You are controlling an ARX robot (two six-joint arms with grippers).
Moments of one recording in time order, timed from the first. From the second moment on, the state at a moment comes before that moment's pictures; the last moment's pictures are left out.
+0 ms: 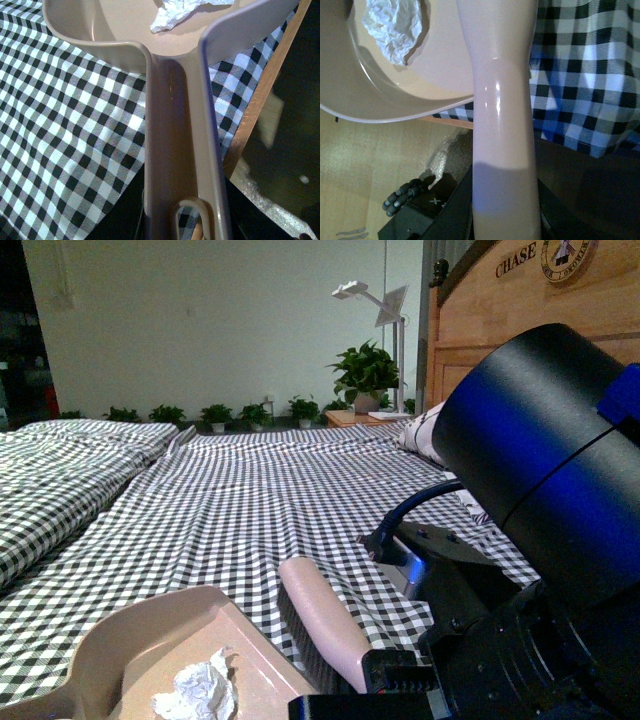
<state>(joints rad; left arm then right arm) 0.21 1.47 0.70 -0.16 0.60 1.18 0.50 1.56 0.95 -0.24 -0.07 0.36</state>
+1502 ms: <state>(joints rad) 0.21 1.47 0.70 -0.16 0.60 1.18 0.09 1.14 0.92 -0.05 0.00 0.15</state>
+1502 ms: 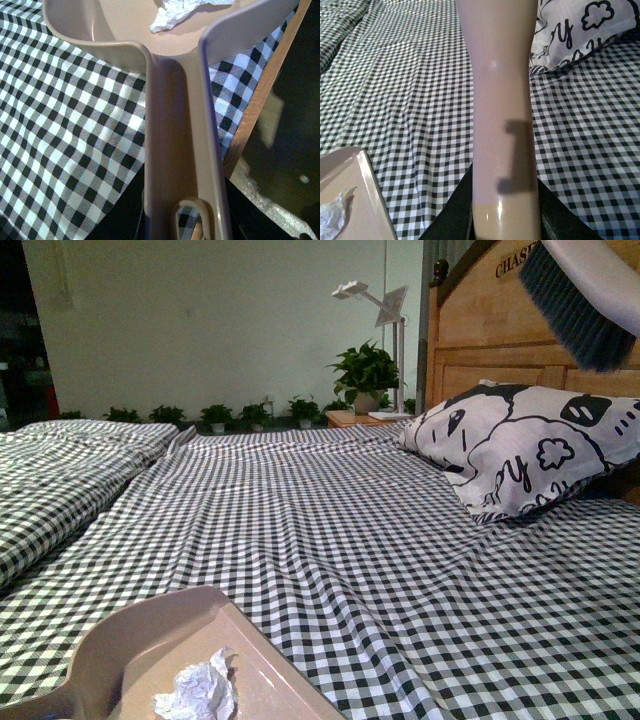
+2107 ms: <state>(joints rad) 0.21 1.49 0.80 0.13 0.56 0.69 0.11 1.09 0.89 -0.04 0.03 0.17</state>
